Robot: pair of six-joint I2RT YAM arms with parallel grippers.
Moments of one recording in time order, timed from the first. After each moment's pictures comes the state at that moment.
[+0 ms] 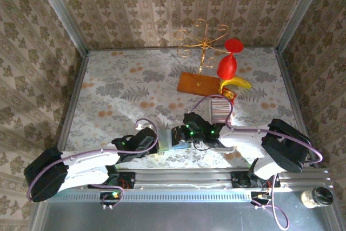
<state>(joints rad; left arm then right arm) -1.03 1.04 0.29 -0.20 -0.11 -1.00 0.94 1.50 0.66 0.03 -0.08 1.06</state>
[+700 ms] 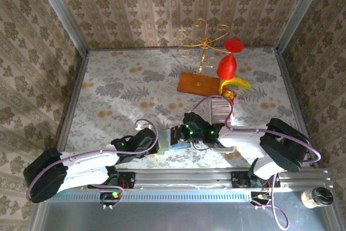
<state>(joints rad) -1.03 1.03 0.28 -0.19 -0.11 -1.01 0.94 1.51 0.65 0.07 -0.08 1.10</state>
